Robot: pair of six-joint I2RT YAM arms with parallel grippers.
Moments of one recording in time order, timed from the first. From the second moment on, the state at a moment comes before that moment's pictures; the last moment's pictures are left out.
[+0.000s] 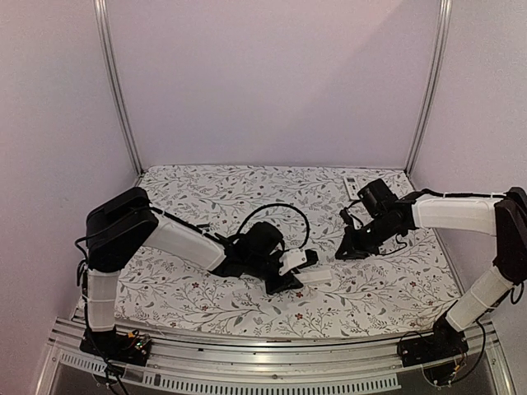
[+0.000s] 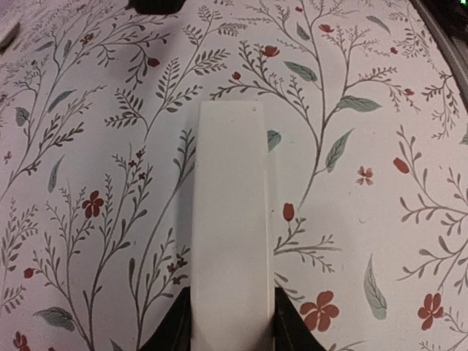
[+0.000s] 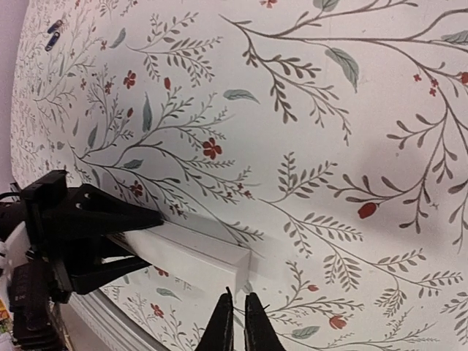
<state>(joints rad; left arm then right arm) -1.03 2.09 1.14 0.19 0.27 0.32 0.54 1.55 0.93 -0.48 -0.41 0.45</state>
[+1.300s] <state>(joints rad) -1.03 2.09 1.12 0.20 0.27 0.34 0.68 1.65 0.97 -0.59 -0.12 0.50</state>
